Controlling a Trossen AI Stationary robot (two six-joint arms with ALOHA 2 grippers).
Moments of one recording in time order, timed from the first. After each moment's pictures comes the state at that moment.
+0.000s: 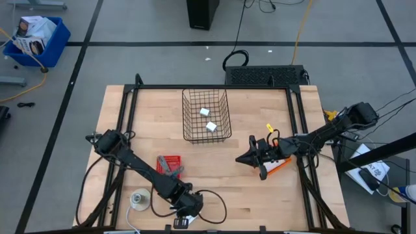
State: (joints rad) left arm -0.59 2.00 1.45 -0.62 0.21 -0.60; right arm 0.36 1.17 0.36 0.80 0.18 0.38
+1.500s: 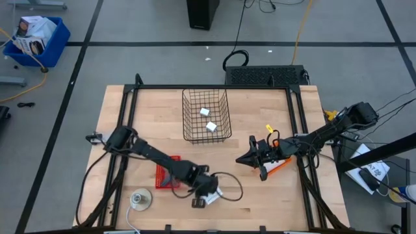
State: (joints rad) left arm -0.39 2.08 1.45 -0.49 0.08 -0.32; right arm 0.36 1.17 0.36 0.80 0.18 0.36
